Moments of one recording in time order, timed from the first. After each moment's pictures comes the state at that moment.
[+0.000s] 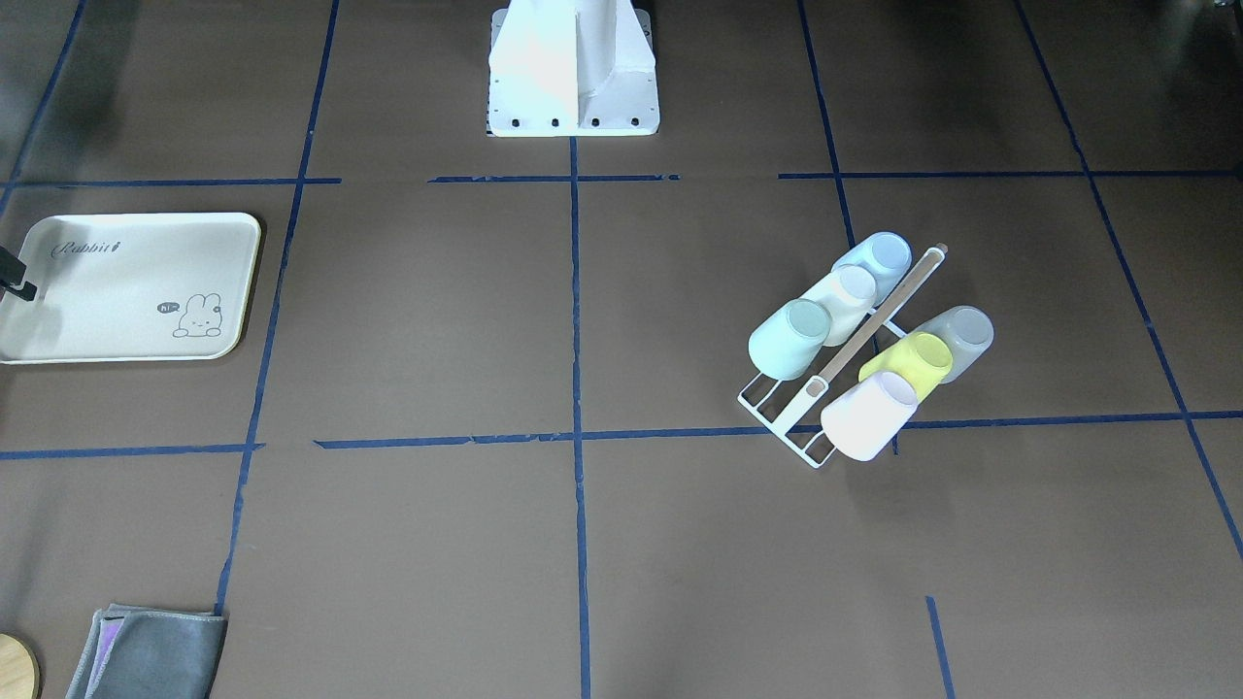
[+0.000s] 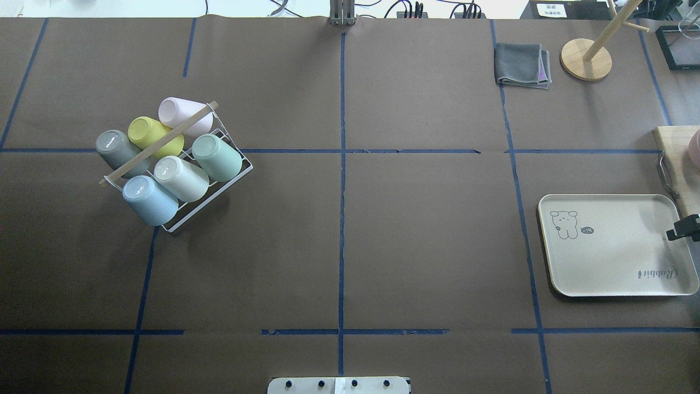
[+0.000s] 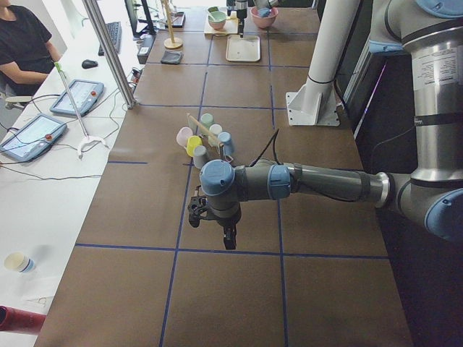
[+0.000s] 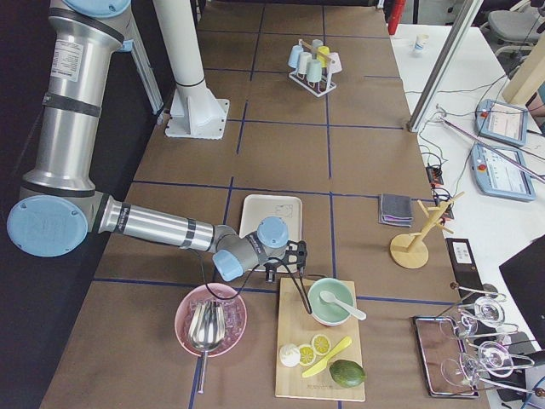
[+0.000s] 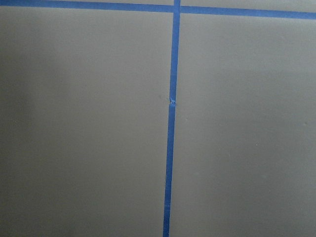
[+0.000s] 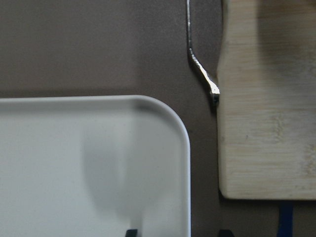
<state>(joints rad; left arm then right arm) -1.54 -1.39 -1.85 -1.37 -2.38 0.01 1.13 -1.79 1.47 -0.80 2.34 0.65</state>
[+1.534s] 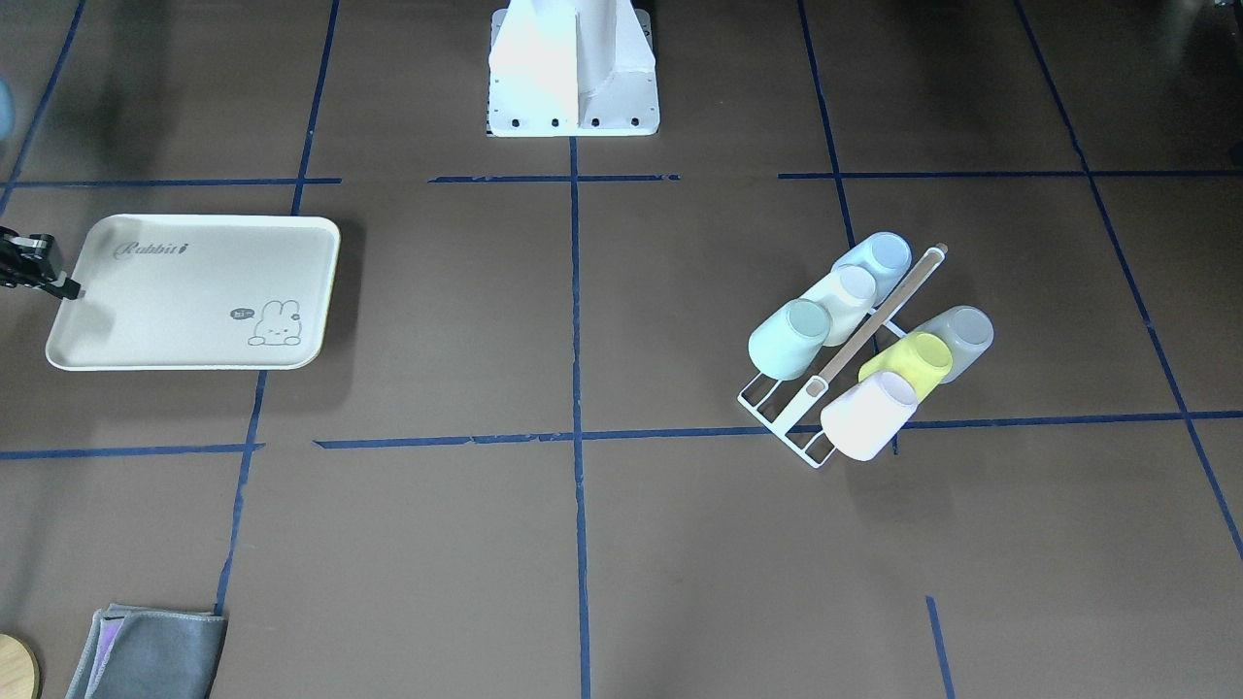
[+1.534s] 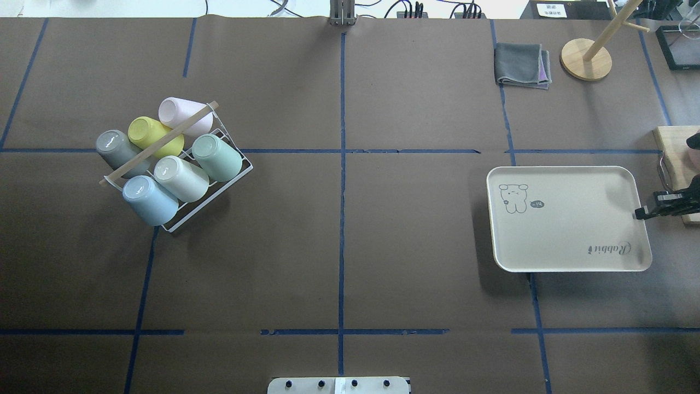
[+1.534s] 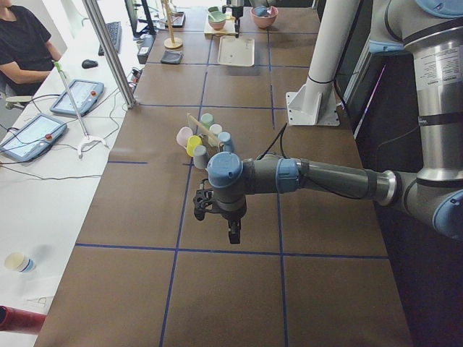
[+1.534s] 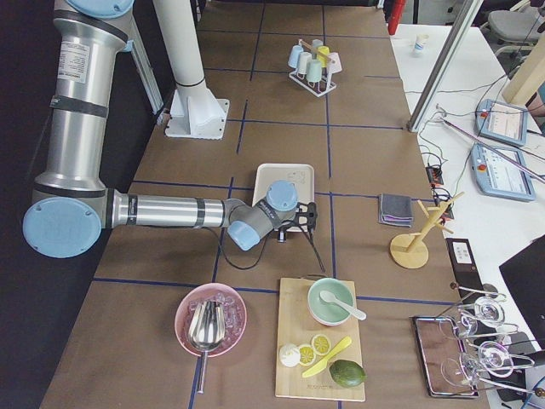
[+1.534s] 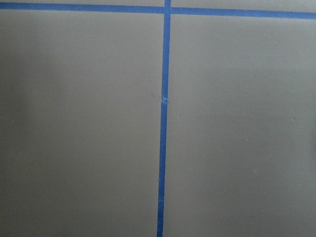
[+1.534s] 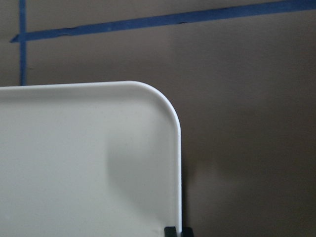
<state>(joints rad) -1.54 -1.36 -1.92 -1.35 -2.38 0.01 1.08 -1.71 1.65 -0.81 2.42 0.85</state>
